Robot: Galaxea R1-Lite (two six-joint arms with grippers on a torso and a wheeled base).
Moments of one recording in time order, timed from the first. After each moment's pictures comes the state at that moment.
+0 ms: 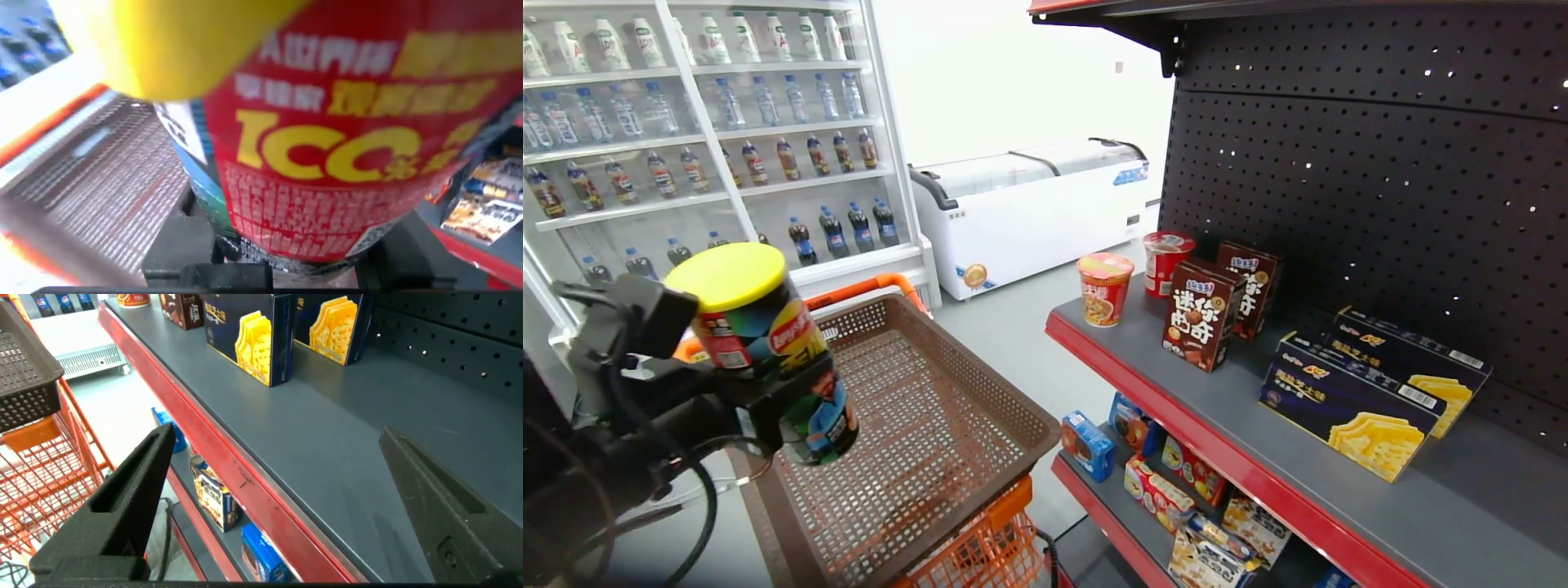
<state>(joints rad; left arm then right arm) -0.10 1.37 -0.34 -0.92 -0.18 0.09 0.00 0.00 0.00 0.01 0.02 -0.01</state>
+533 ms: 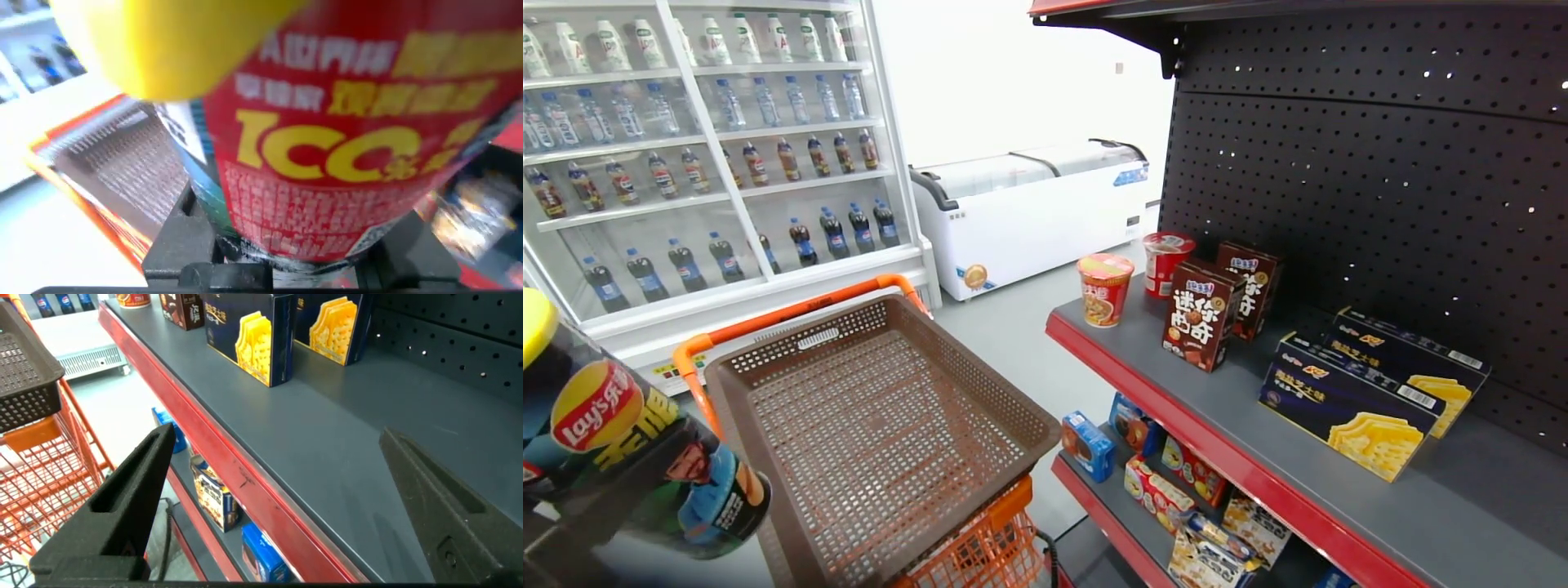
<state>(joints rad) -0.10 0.85 -0.21 -0.62 -0.10 0.02 0.00 0.00 0.00 0.01 0.02 -0.01</state>
